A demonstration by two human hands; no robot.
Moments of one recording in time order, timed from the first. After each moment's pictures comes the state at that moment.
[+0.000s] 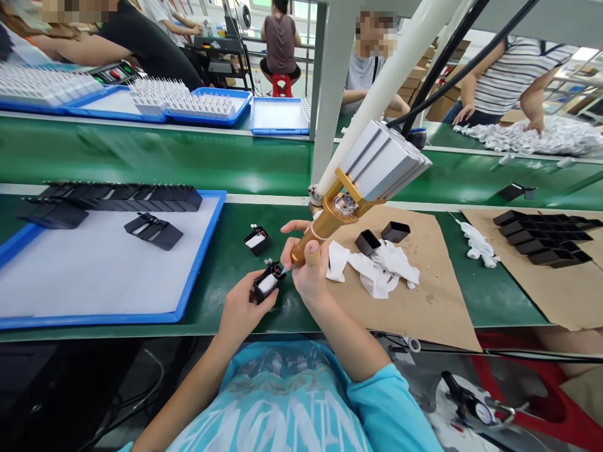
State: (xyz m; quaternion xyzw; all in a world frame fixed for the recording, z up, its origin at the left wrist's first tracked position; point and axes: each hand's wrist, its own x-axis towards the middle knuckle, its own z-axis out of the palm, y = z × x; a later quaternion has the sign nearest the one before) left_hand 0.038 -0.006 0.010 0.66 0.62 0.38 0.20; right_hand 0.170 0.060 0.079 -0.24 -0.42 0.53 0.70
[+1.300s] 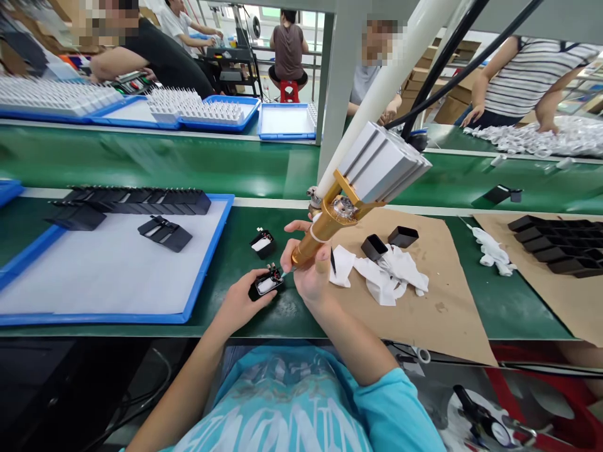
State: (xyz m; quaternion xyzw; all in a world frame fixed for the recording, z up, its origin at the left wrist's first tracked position) left_hand 0.004 0.012 0.000 0.69 0.60 0.29 0.28; right_hand 0.165 0.063 0.078 -0.17 -0.41 0.55 0.70
